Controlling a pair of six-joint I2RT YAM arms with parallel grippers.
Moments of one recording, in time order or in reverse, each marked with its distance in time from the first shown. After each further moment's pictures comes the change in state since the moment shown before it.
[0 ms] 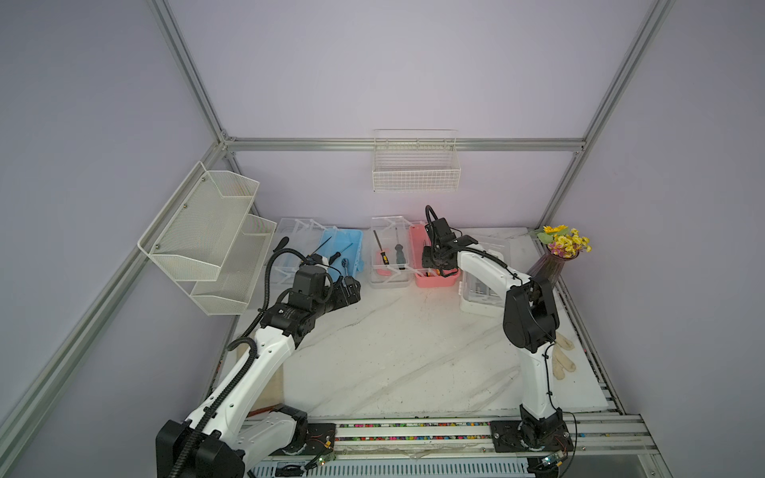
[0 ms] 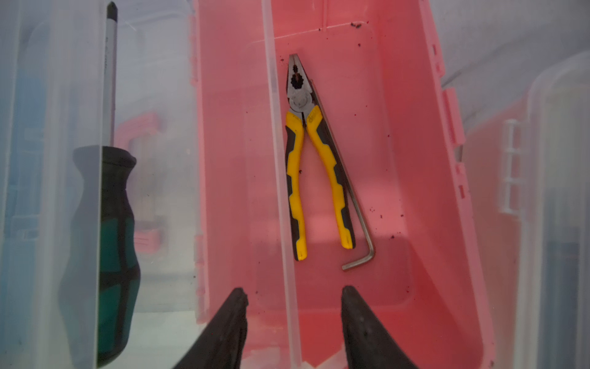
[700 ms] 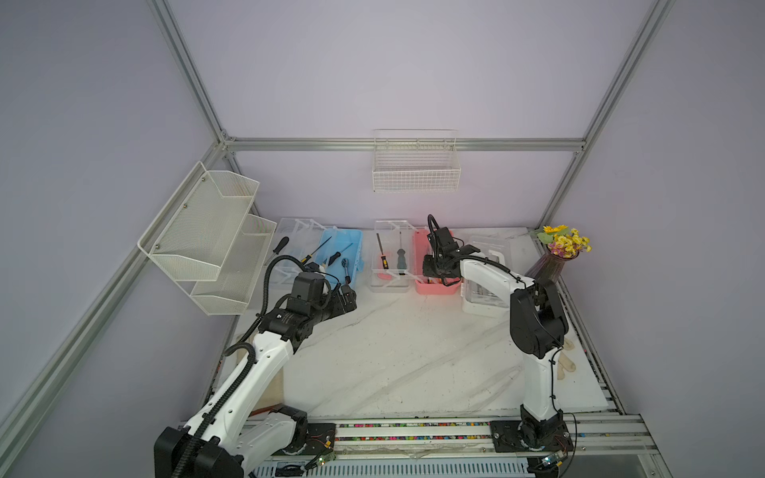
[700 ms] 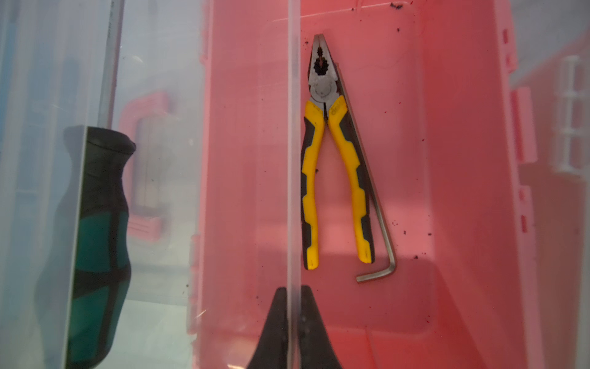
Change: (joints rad) left arm 0.014 -0.047 -0.048 -0.080 -0.023 0.008; right arm 0.013 -0.122 -0.244 0.103 -0.062 0.008
